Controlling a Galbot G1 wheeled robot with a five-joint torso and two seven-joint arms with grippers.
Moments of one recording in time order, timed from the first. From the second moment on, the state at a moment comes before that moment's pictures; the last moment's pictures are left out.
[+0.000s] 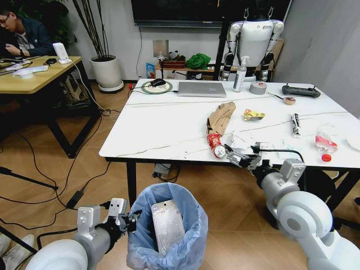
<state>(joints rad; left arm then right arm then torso) 1.65 -0.82 -0.49 -2.50 -1.21 0.74 -0.61 -1.17 1.03 0.34 2.29 1.00 -0.54 0.49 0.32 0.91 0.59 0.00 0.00</state>
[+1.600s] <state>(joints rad) 1.65 -0.80 -0.53 -2.50 -1.24 0.74 -0.61 -1.03 1.10 0.20 2.11 0.92 -0.55 0.53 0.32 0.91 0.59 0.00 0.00</state>
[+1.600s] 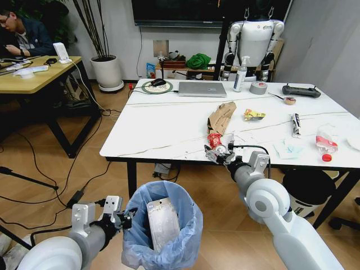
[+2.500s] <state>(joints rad) 1.64 -0.79 -0.56 -2.50 -1.26 0.74 -0.59 -1.05 1.09 0.20 2.10 0.84 -0.53 0.48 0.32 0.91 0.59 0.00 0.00</state>
